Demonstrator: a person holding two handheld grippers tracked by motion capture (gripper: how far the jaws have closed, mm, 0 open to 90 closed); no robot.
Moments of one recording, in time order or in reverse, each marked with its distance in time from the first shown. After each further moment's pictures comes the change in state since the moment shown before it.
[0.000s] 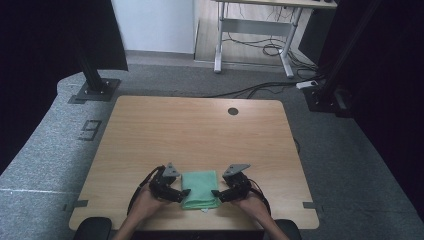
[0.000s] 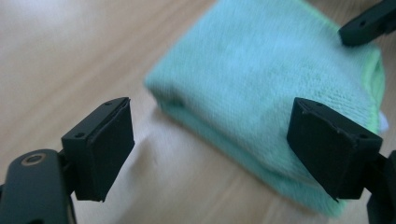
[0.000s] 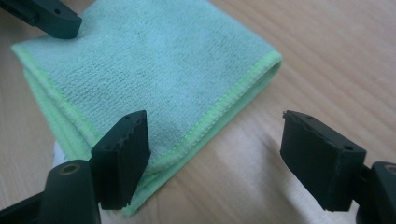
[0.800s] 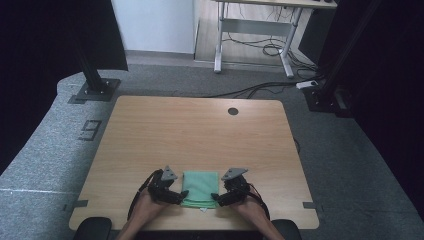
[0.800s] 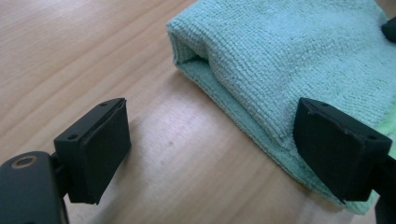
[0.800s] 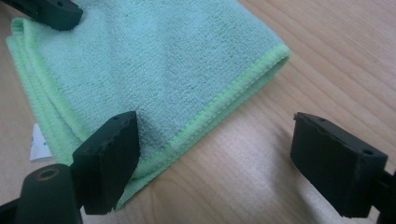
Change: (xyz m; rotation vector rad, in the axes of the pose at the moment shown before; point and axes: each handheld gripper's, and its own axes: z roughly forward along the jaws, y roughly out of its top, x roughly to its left) left arm 0.008 -0.010 0.013 -0.018 0.058 -0.031; right arm 0.006 -0.007 0.007 0.016 -0.065 0.000
